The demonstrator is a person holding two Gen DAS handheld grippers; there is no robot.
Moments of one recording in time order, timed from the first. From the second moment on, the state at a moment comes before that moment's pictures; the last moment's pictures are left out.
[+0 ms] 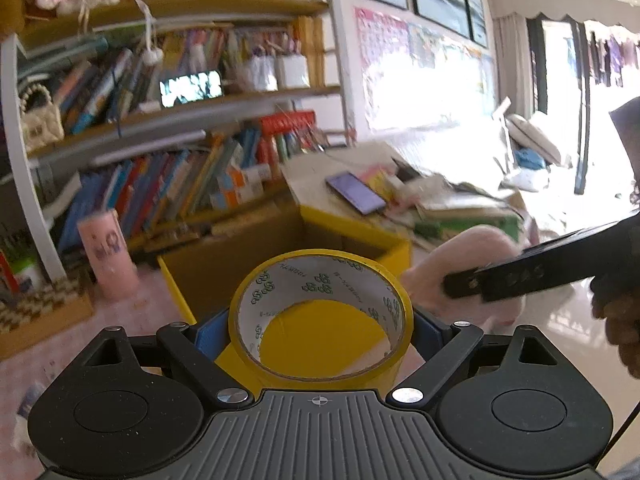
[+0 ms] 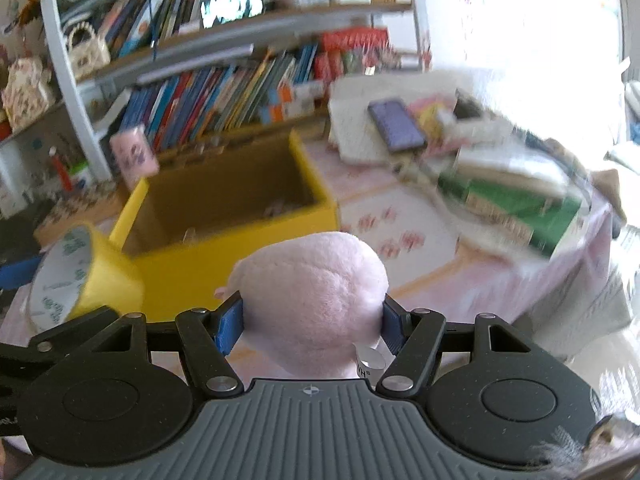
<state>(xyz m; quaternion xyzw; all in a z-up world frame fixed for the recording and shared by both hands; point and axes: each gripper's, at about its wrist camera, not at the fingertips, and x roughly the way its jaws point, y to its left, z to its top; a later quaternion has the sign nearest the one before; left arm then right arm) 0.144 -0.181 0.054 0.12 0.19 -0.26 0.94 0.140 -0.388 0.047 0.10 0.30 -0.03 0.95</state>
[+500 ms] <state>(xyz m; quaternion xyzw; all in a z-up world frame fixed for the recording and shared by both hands) 0.224 -0.211 0.070 0.15 0.16 -0.17 0.96 0.221 -0.410 0.099 0.02 0.20 0.03 0.98</state>
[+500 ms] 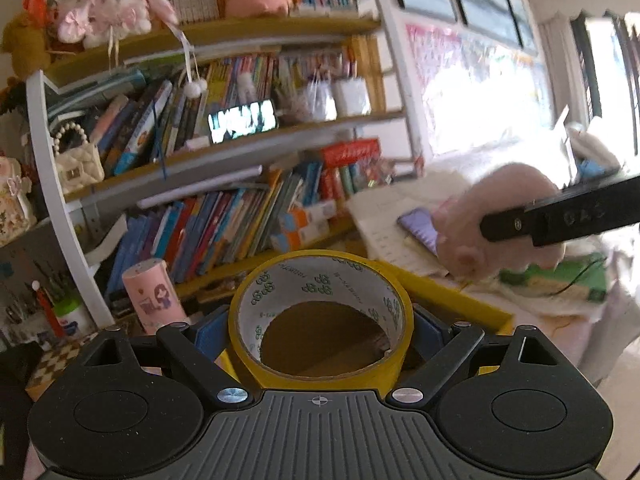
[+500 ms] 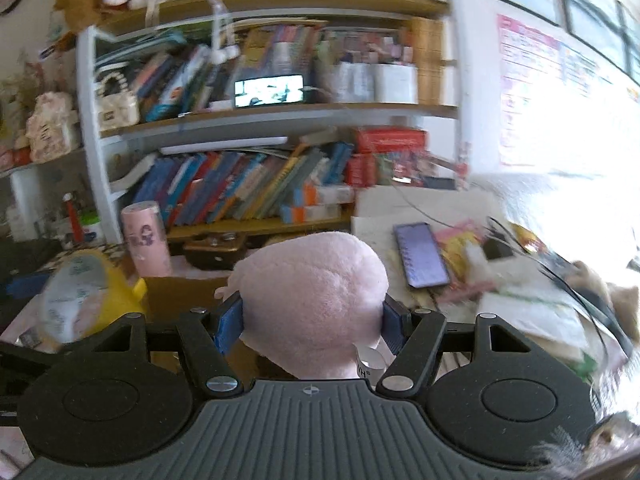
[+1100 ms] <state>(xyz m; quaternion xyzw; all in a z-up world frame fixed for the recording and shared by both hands) 0.293 -0.236 0.015 0.14 0.31 -0.15 0.93 0.365 -0.367 0.063 -0.05 0.31 0.15 0.94</state>
